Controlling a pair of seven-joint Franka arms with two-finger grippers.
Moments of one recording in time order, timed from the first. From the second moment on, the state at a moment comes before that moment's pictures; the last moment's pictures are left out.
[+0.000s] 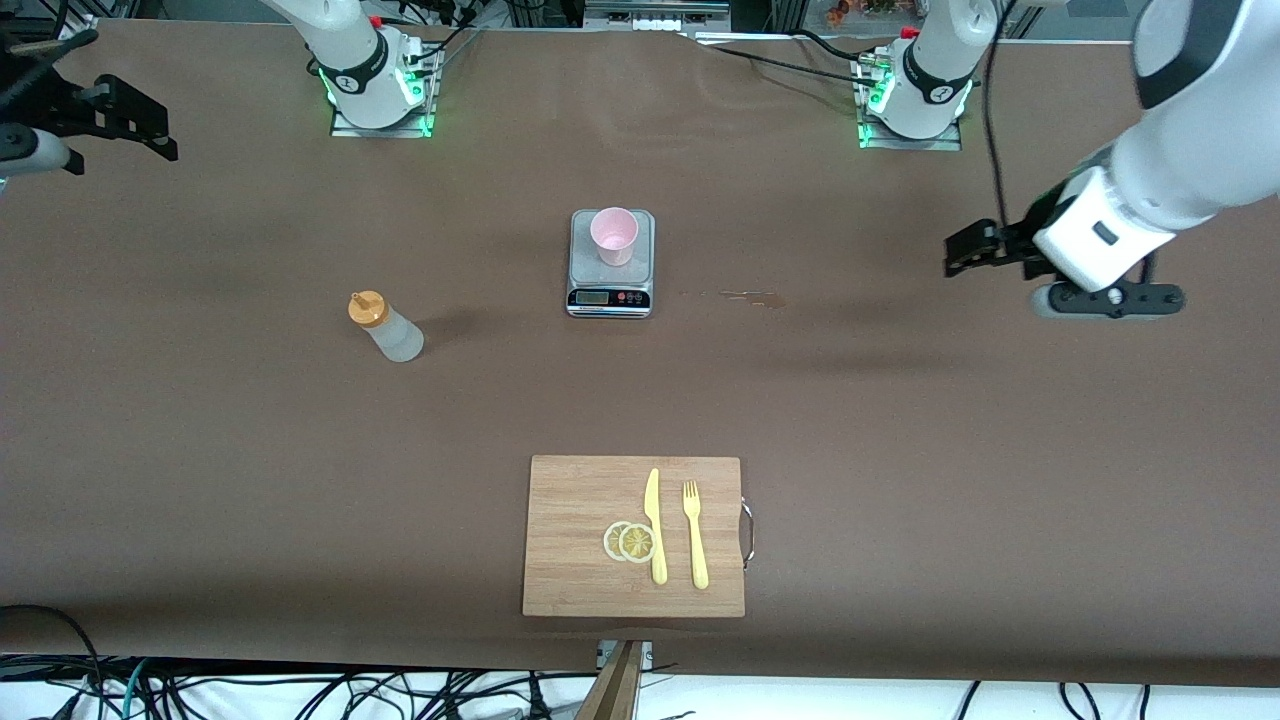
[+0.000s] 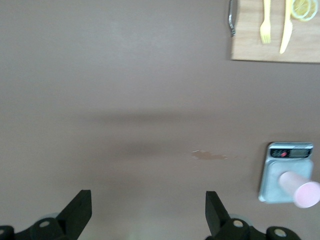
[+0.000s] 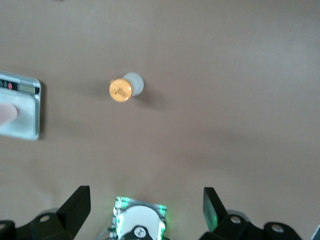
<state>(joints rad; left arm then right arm) -0.31 0.11 0.19 -1.55 -0.13 1.53 -0.13 0.22 -0.06 -0.18 -1.56 -0.01 1.34 -0.19</state>
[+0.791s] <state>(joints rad) -0.15 0.10 0.18 -1.55 -0.10 1.49 0.13 0.04 0.14 -0.21 -1.69 0.36 1.57 -1.30</state>
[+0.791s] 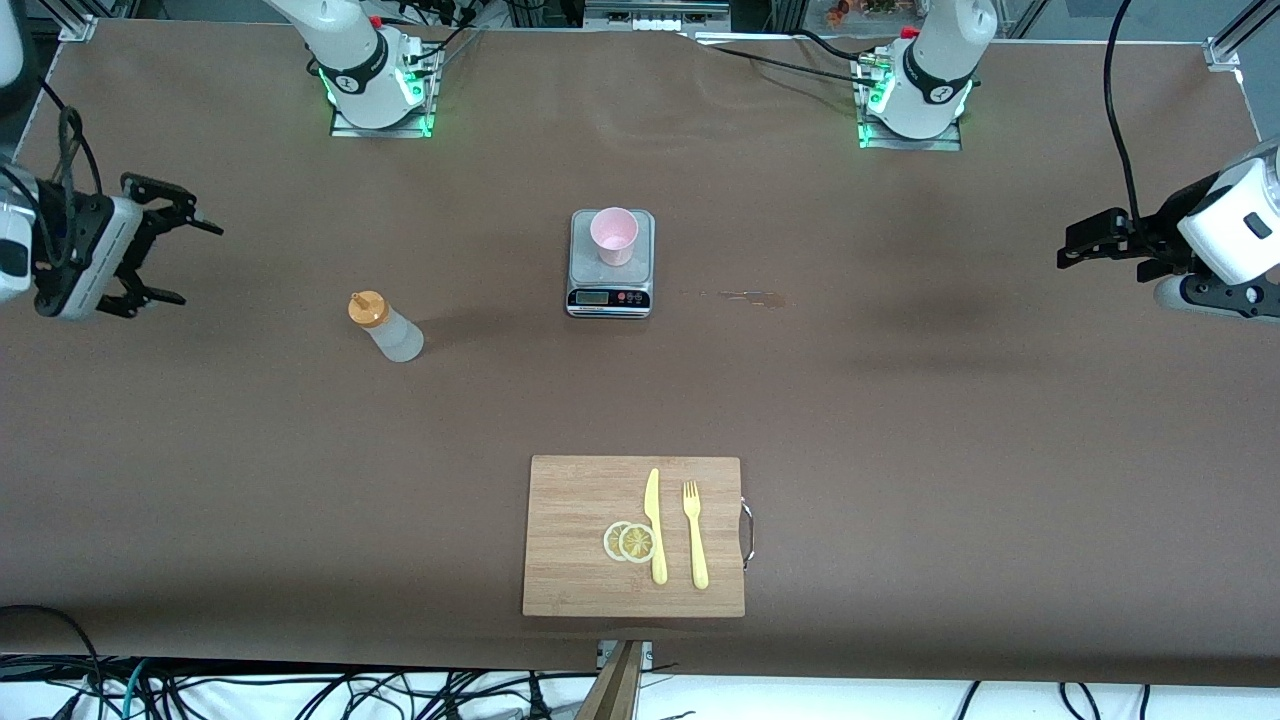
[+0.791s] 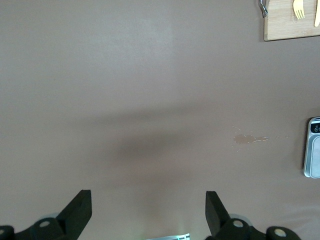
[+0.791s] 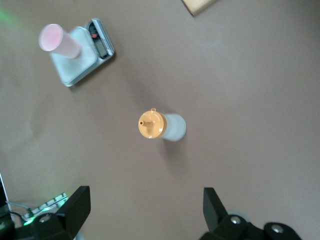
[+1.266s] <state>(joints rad) -0.15 0.11 0.17 -1.55 -0.09 1.49 0.13 -0.10 0.35 -0.22 -1.72 0.64 1.57 -1.78</state>
